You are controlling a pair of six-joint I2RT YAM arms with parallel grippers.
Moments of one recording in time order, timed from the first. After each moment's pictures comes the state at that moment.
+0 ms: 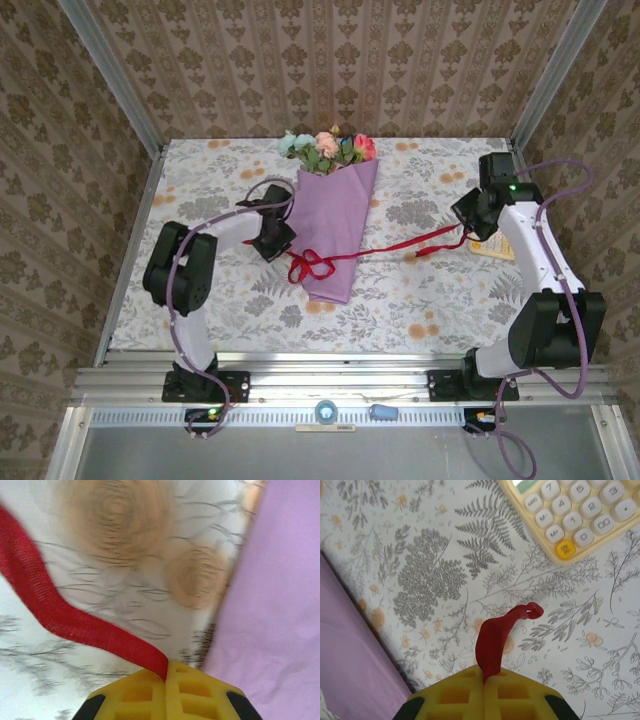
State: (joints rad) left arm -0.47 1.86 1.18 -0.61 0.02 -1.10; right arm -0.08 1.44 1.27 -0.94 -0.01 0.91
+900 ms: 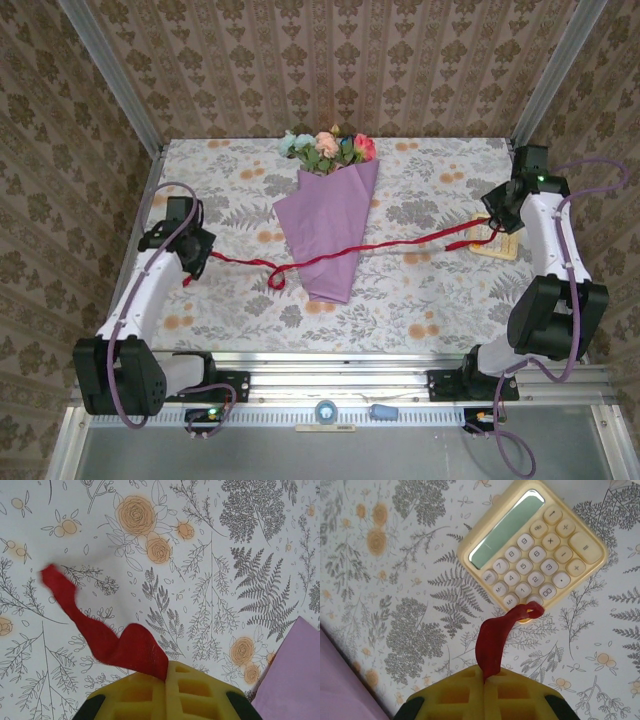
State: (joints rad) left arm -0.08 1.20 0.92 -0.79 -0.12 -1.13; right arm -0.26 1.51 1.36 -0.95 0.02 0.86
